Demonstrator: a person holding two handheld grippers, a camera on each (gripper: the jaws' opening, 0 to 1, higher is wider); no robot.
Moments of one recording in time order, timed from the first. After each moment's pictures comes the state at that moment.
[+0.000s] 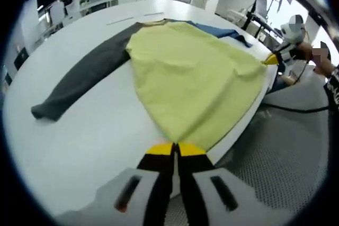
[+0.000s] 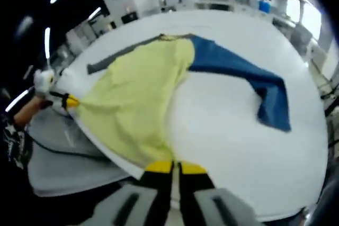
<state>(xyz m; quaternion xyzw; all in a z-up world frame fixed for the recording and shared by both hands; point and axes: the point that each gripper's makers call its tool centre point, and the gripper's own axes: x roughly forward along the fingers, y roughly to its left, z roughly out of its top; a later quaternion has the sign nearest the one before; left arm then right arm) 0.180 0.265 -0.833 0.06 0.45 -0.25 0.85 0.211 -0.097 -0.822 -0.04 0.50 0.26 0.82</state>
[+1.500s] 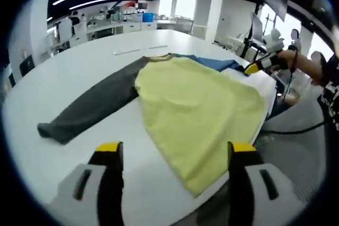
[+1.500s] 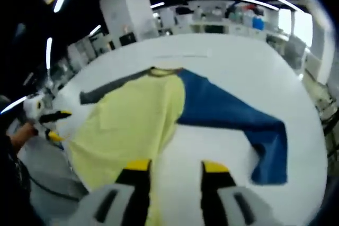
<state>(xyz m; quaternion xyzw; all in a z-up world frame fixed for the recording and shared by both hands) 0.220 0.270 -0.795 0.03 0.33 -0.26 0.91 0.323 -0.074 -0.799 -0.01 0.42 0.27 0.87</state>
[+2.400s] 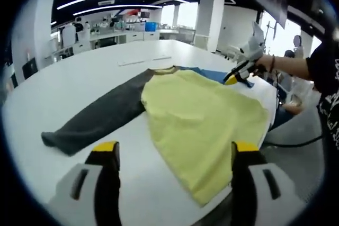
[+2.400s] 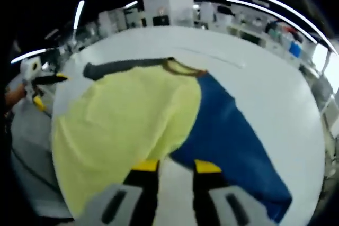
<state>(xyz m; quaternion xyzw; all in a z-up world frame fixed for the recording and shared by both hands) 0.237 0.274 -0.775 0.02 0.29 -0.24 0.92 0.386 -0.035 -0.829 -0.17 0.40 0.38 0.82</state>
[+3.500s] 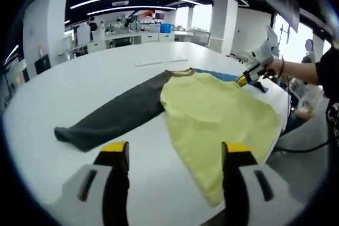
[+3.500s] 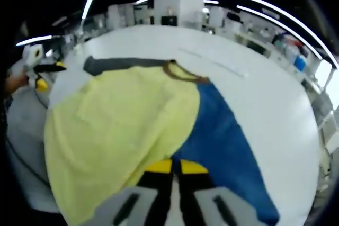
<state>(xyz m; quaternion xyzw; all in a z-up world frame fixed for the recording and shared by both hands) 0.244 0.296 -0.772 0.02 0.29 -0.19 0.94 0.411 -0.039 -0.819 -0.19 0.37 0.37 0.83</state>
